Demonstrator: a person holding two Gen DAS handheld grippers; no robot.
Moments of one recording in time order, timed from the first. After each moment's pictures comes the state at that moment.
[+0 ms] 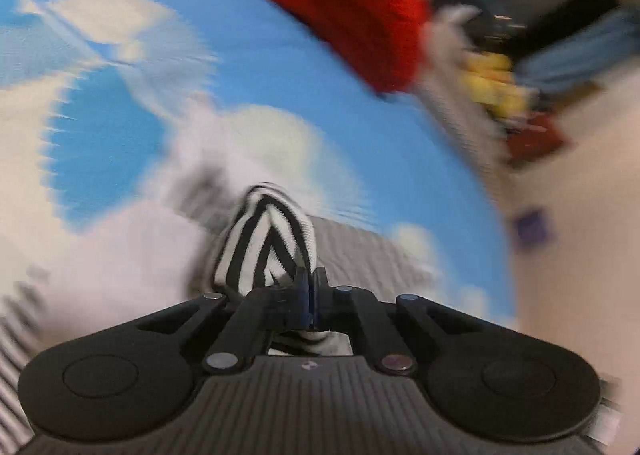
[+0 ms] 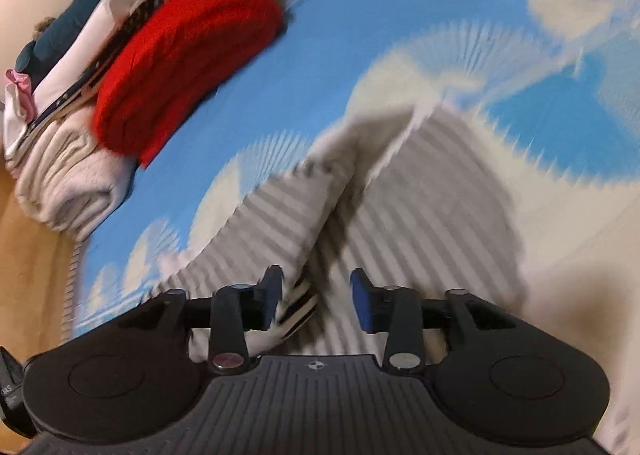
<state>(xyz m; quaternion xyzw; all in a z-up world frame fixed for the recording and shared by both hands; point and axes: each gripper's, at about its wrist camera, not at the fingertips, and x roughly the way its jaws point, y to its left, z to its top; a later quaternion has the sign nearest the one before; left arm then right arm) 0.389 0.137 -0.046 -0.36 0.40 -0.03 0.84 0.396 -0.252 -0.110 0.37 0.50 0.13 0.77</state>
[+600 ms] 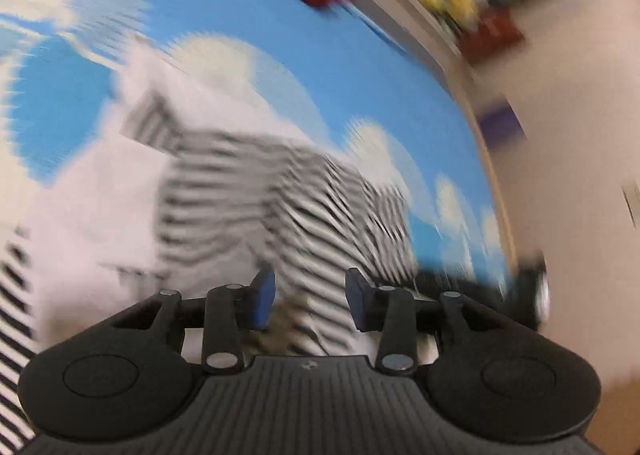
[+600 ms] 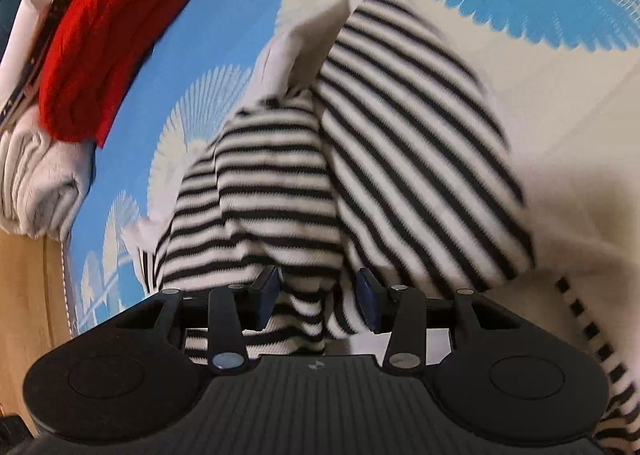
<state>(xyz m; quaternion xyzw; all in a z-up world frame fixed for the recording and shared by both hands) 0.371 0.127 -0.049 -0.29 0.48 -0.07 0.82 0.388 -0.239 -0.151 0.40 0.59 0.09 0.70</state>
